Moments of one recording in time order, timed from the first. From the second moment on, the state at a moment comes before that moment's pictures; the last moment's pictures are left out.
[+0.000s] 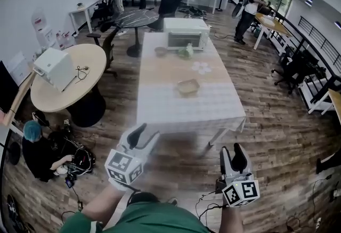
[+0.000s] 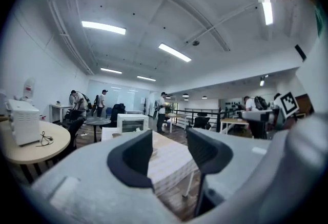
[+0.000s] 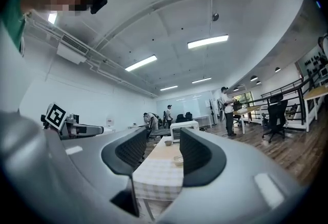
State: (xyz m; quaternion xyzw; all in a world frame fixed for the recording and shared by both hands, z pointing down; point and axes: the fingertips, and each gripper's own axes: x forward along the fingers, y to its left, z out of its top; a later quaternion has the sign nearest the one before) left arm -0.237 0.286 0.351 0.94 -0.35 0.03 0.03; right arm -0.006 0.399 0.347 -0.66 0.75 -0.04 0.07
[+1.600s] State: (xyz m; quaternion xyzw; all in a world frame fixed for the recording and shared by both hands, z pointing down) left arm -0.113 -0.061 0.436 0.94 -0.29 0.02 0.18; right arm 0.077 0.099 0.393 -0.68 0.73 -0.12 0.03
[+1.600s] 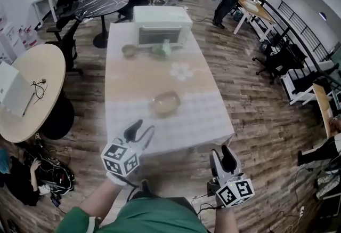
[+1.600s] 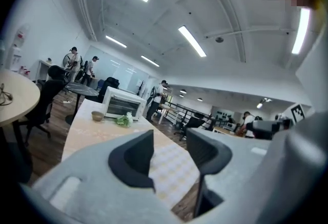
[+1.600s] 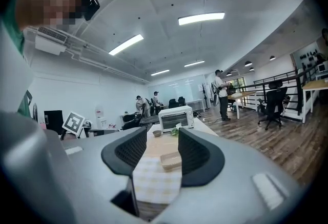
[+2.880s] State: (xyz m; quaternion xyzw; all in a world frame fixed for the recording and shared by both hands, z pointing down) left arm 0.001 -0.202 0.517 0.84 -0.45 0.07 0.28; right arm 0.254 -0.138 0.437 -0.53 0.82 -0.20 0.06
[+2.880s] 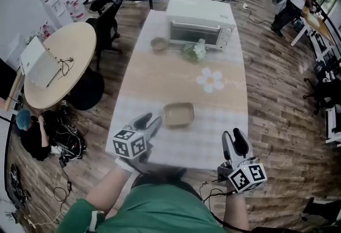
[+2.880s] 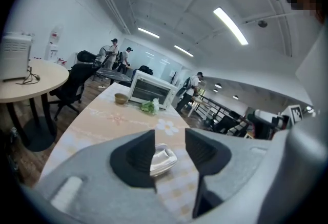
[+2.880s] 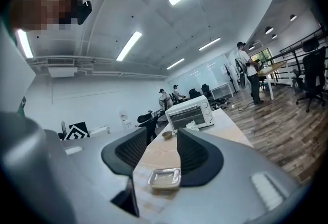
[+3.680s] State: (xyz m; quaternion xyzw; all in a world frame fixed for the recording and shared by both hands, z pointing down) left arm -0.009 -0.267 0.678 0.77 -0.43 0.14 0.45; right arm 0.251 -0.172 0.522 -0.55 0.77 -0.31 0.10
